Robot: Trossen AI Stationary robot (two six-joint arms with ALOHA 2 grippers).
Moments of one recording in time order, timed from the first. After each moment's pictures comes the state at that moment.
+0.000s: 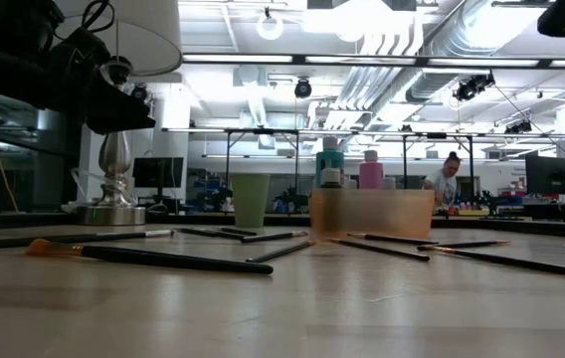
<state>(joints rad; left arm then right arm) 0.24 0.38 0.14 0.09 -0.02 -0.03 0.52 0.95 1.08 -1.36 -0.01 0.60</state>
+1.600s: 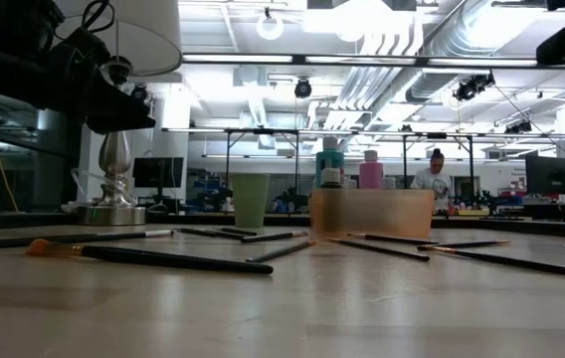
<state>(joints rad) 0.24 0.38 0.14 0.09 -0.02 -0.03 0.54 1.00 0.94 -1.32 0.02 0.56</state>
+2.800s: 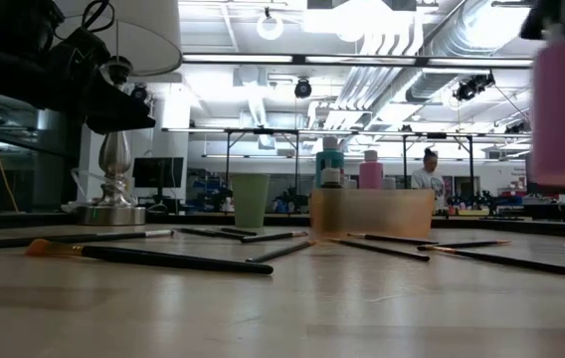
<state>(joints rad) 0.24 0.38 0.14 0.09 -0.02 -0.03 0.28 0.96 1.14 -1.37 0.03 0.67</state>
